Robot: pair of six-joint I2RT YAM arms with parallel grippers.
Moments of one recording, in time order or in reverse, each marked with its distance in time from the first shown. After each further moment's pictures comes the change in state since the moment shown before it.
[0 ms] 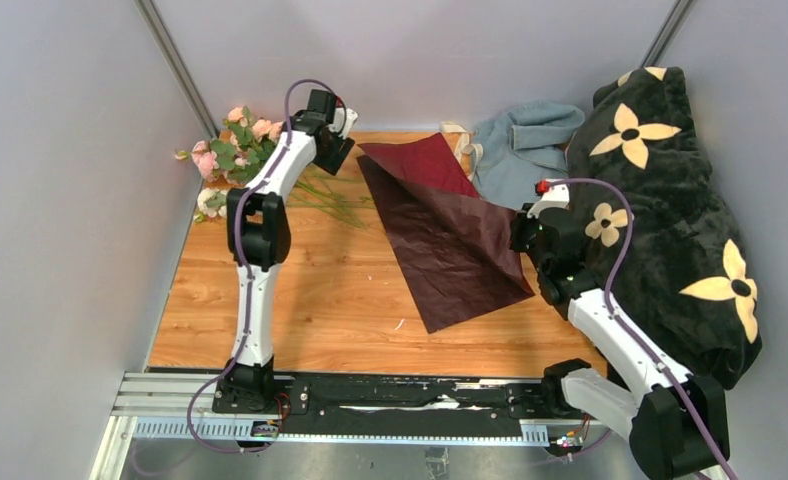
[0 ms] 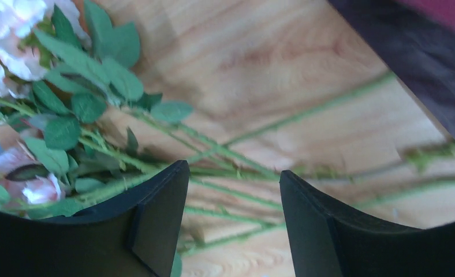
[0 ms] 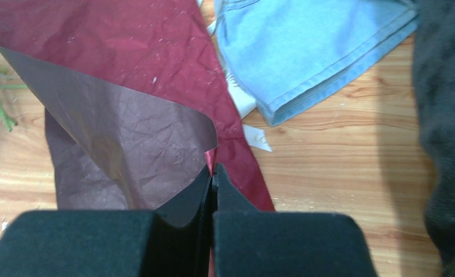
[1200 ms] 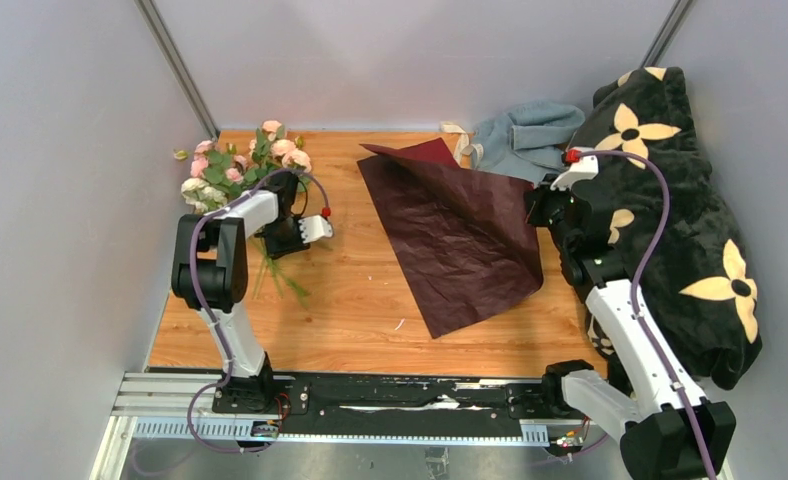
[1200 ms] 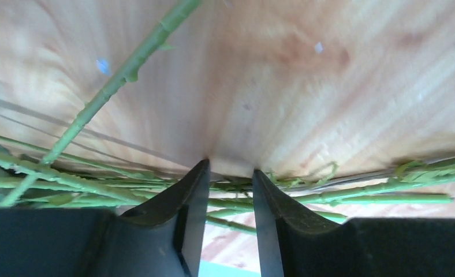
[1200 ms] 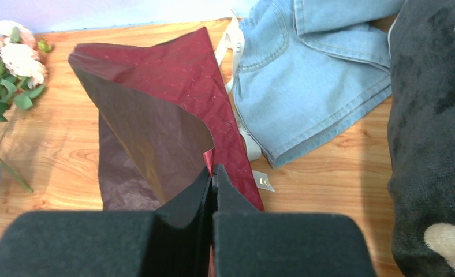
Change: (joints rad) left arm 0.108 -0.435 -0.943 0.047 0.015 0.846; right arm -0.117 -0.018 0.247 -0.186 -0.172 -0.006
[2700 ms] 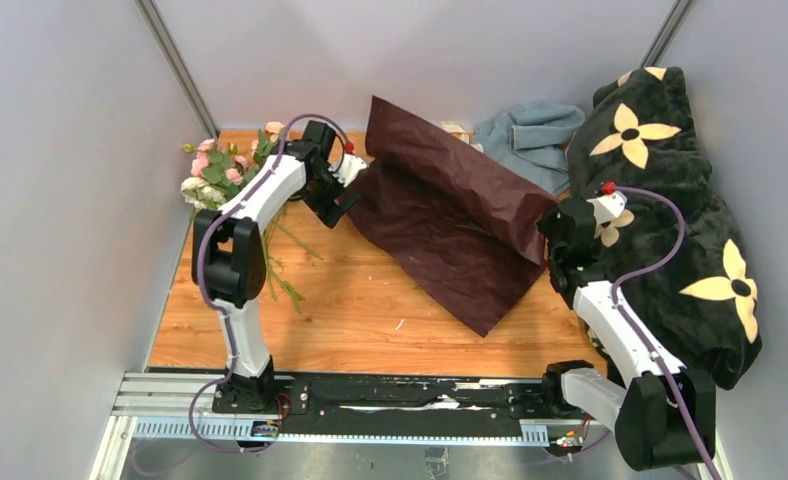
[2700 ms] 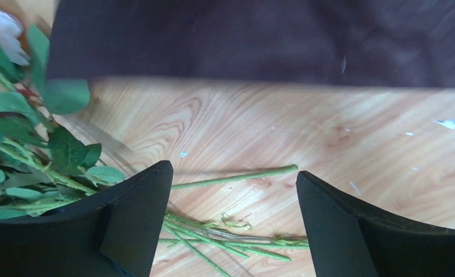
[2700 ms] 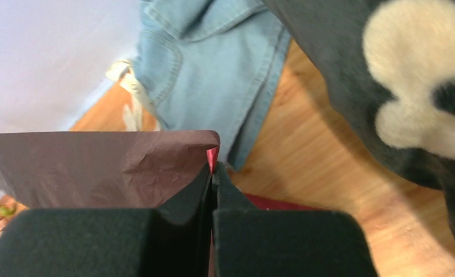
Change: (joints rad) left arm -0.175 0.031 0.440 -0.190 0.163 -0.634; right arm -0.042 0.074 -0.198 0.223 0.406 0.488
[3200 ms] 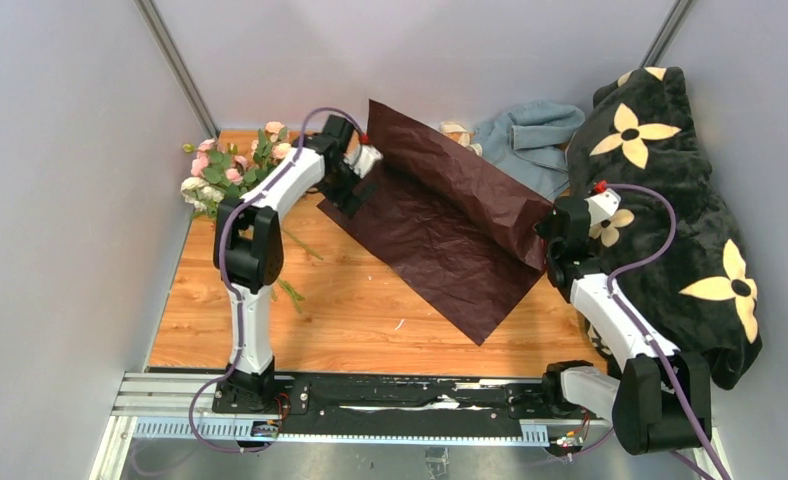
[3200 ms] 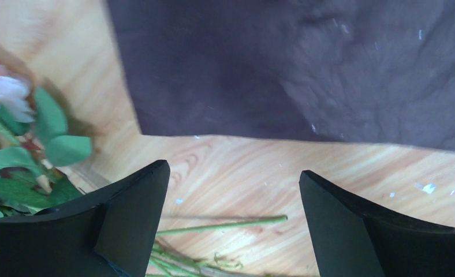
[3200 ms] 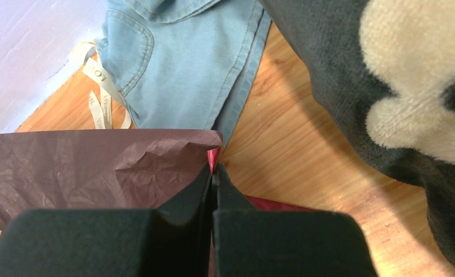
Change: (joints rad) left arm -0.072 0.182 0.123 0.024 -0.083 -0.061; right arm -0.013 0.077 -0.015 -0.021 0.019 -0.030
